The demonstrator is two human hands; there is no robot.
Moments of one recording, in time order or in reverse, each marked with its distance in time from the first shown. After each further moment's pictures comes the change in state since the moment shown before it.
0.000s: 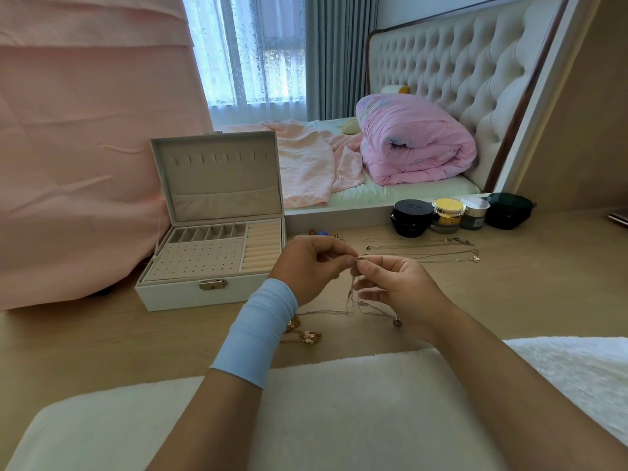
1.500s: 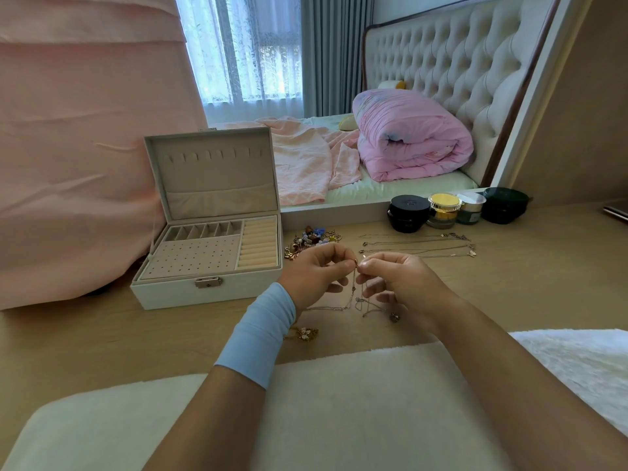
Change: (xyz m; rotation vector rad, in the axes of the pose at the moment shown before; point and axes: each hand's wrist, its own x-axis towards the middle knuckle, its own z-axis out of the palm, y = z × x) left_hand -0.005 -0.006 0.015 -0.384 -0.194 -0.230; right_hand -0.005 -0.014 -0.004 -0.215 0.047 0.131
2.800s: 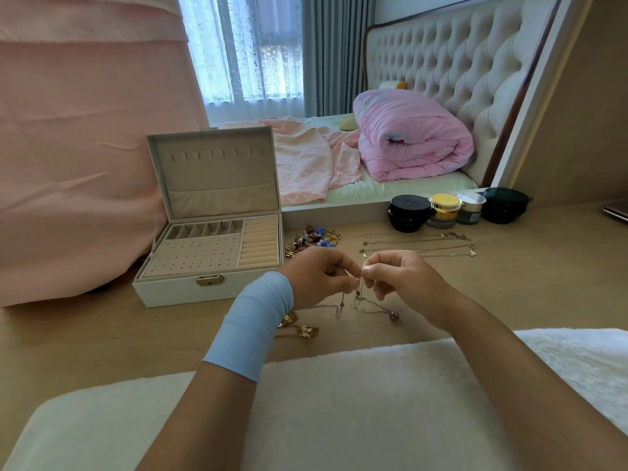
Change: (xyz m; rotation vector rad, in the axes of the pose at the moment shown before) left_hand -0.002 0.020 -0.008 0.526 -0.169 -0.027; right_hand -0.001 -0.001 -0.009 -0.161 -0.127 -0.215
